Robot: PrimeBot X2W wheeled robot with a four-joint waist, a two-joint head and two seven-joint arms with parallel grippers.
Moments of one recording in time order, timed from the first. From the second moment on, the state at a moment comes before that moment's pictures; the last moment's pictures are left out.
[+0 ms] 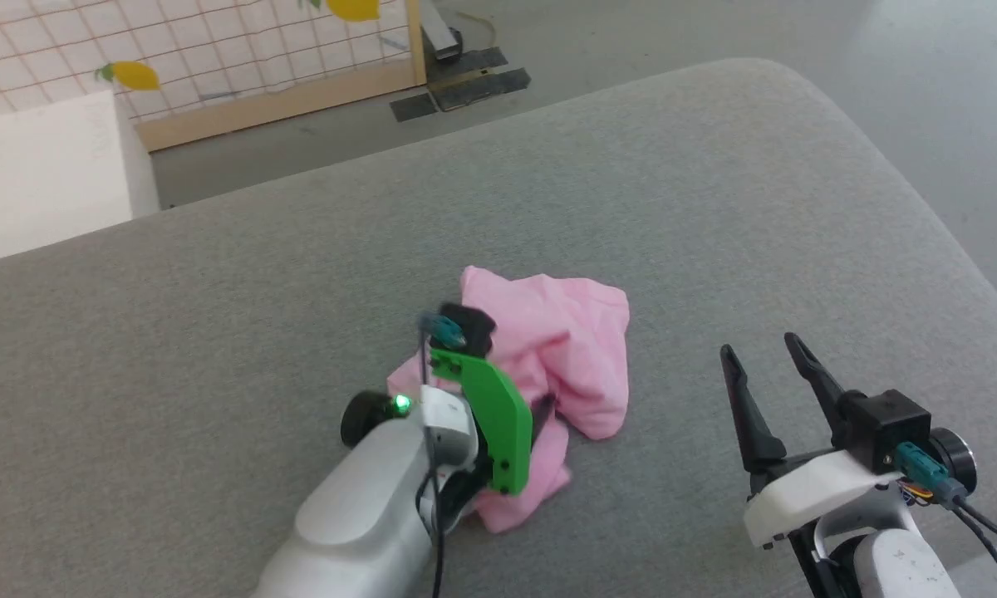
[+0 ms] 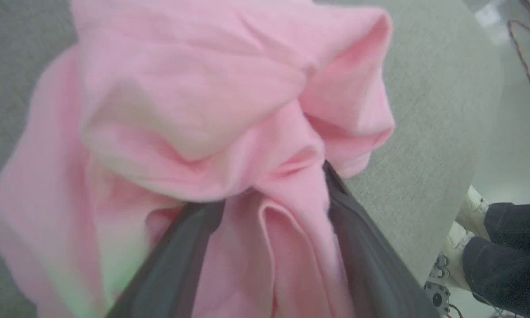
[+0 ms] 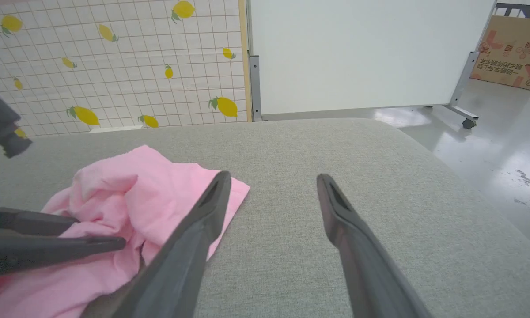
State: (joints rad) left arm -0.56 0.05 -0.65 0.64 -0.65 -0.04 0.37; right arm -0.08 -0.05 0.05 0.12 0.07 0.13 -0.11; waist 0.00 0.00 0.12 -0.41
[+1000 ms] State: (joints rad) left arm -0.03 0.10 -0.08 0.04 -0.30 0.07 -0.26; right arm -0.06 -0.05 0.00 0.09 0.06 0.13 -0.04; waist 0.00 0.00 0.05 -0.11
